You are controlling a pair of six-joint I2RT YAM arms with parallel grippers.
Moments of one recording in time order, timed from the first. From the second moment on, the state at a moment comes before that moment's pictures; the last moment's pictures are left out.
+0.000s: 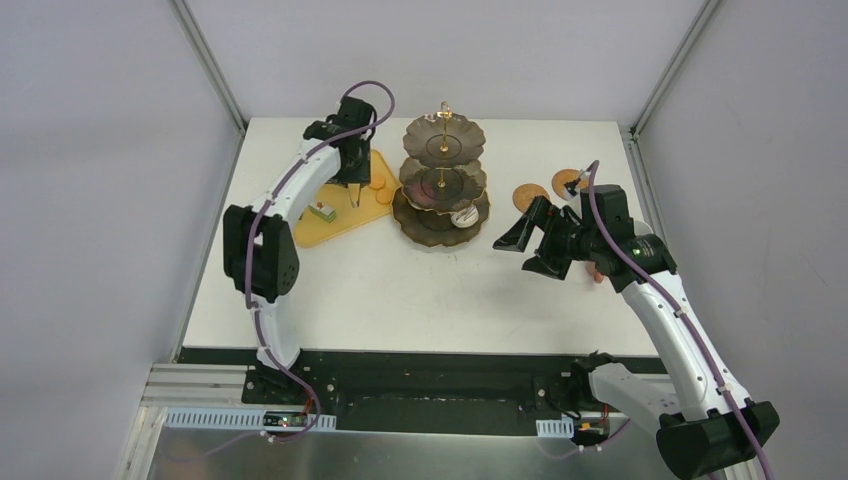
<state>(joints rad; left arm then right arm) -0.33 1.95 1.78 -0.87 -0.26 -0.30 0.31 0.98 1.04 -0.86 -0.43 0.77</state>
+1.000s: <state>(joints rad) -0.73 1.20 1.13 -0.96 -0.07 -0.45 0.31 1.00 1.04 -0.83 -0.44 0.77</state>
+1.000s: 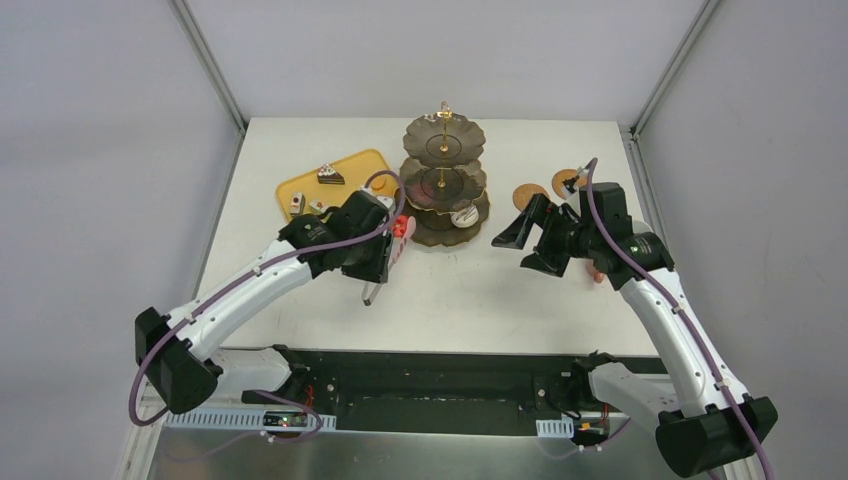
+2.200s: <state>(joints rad) -0.81 1.61 1.22 -0.73 -0.14 -0.48 0.31 0.95 1.03 -0.83 -0.43 0.77</state>
